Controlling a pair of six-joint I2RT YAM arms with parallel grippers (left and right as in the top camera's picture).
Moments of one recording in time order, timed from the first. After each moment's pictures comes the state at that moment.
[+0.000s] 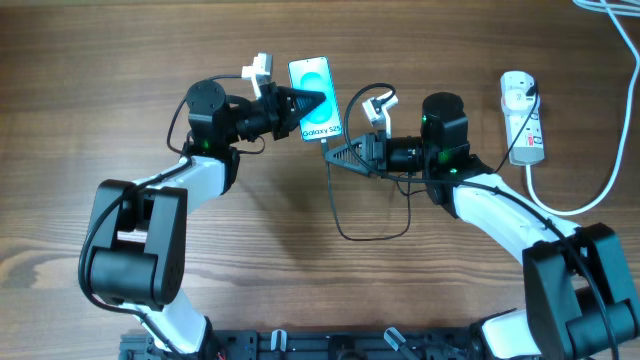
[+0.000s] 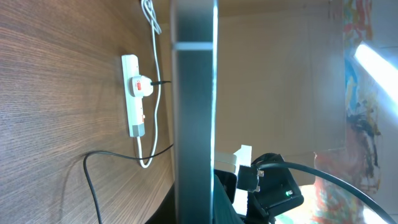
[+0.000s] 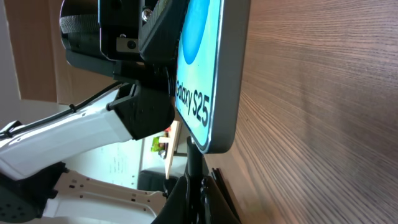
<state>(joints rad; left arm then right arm) -0.17 1.86 0.86 0.96 1.08 -1.41 0.32 1.62 0.78 0.42 -1.17 0.94</state>
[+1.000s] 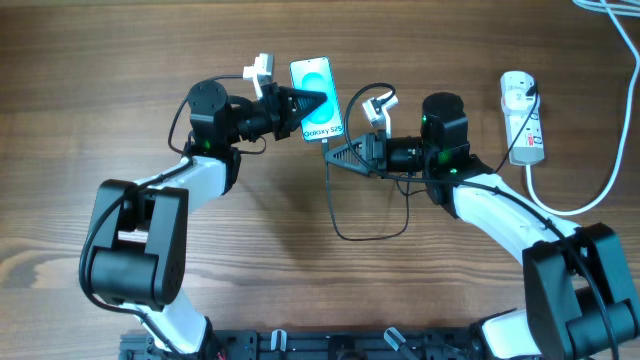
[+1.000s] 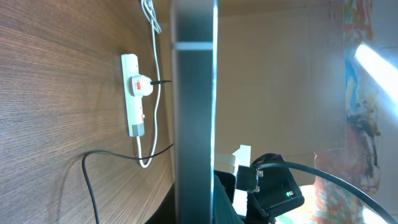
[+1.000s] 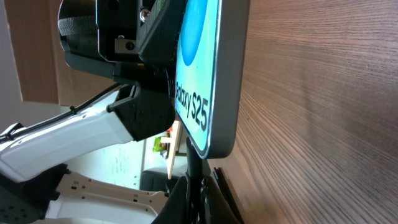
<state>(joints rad) -0.18 1.86 0.86 0.96 1.08 -1.41 0.32 1.62 0.78 0.42 -1.17 0.95</state>
